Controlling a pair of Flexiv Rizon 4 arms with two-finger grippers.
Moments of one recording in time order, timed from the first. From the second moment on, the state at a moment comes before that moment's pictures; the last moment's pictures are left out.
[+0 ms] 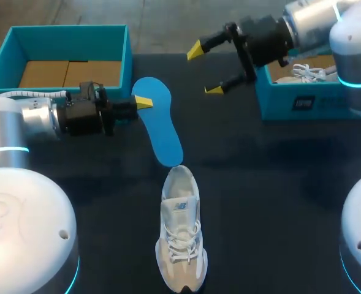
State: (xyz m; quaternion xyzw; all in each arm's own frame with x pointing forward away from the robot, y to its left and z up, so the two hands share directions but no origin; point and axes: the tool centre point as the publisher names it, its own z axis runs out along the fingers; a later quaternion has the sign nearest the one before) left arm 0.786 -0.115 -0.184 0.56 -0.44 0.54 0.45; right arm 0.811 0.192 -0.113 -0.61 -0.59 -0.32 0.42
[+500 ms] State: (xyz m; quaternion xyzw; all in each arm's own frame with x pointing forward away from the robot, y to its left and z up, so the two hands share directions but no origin) left arm 0.786 -0.115 -0.184 0.56 -0.44 0.54 0.45; right arm 0.797 0.224 -0.072 -0.67 -0.63 -0.21 0.33
